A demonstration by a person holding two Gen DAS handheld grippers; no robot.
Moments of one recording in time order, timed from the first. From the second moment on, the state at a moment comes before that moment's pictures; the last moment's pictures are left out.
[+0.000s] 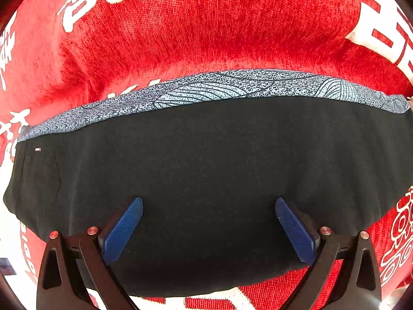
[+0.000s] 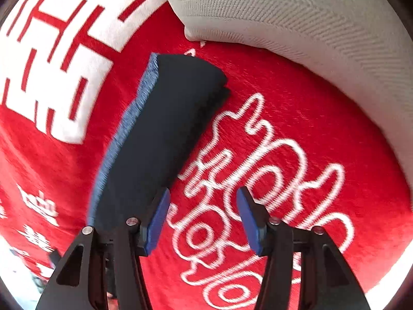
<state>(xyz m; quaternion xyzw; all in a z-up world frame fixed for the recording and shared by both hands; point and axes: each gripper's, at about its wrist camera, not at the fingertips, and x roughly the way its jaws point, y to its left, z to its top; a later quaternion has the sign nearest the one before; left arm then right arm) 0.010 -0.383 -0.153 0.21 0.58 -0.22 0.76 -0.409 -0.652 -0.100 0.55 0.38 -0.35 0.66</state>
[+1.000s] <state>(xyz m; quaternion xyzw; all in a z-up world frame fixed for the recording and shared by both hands) 0.003 -0.396 -0.157 0.22 0.58 -0.22 0.76 -0.325 -0.699 -0.143 0.62 0.24 -0.29 0.69</state>
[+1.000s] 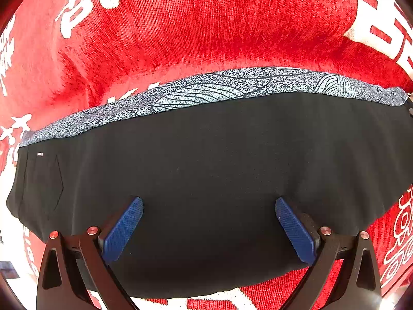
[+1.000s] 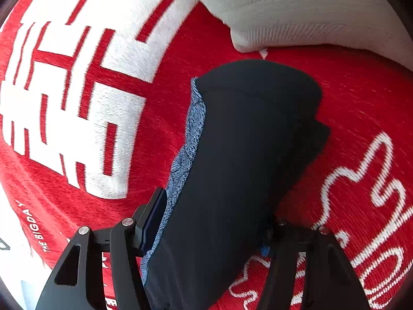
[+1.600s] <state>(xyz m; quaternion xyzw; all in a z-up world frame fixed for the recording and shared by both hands) -0.051 -0.483 -0.157 0.19 0.55 -0.30 0.75 -0.305 -0.699 -0.106 0.60 0.30 -0.23 0.71</state>
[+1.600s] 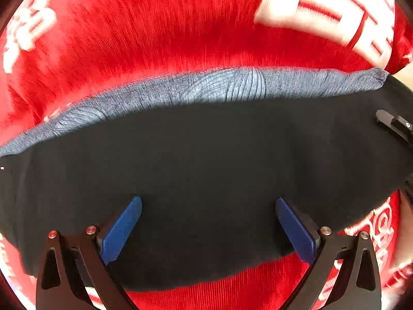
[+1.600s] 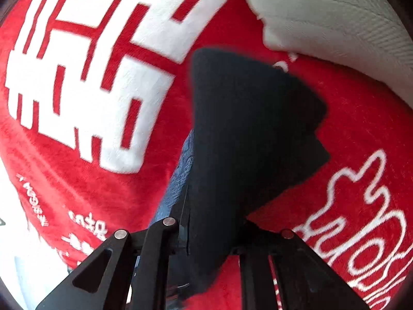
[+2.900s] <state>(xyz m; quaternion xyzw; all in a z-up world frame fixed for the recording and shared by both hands) 0.098 -0.184 -0.115 0.10 0.58 -0.15 0.79 -0.121 -0.351 -0.105 -0.13 0.56 -0.16 0.80</state>
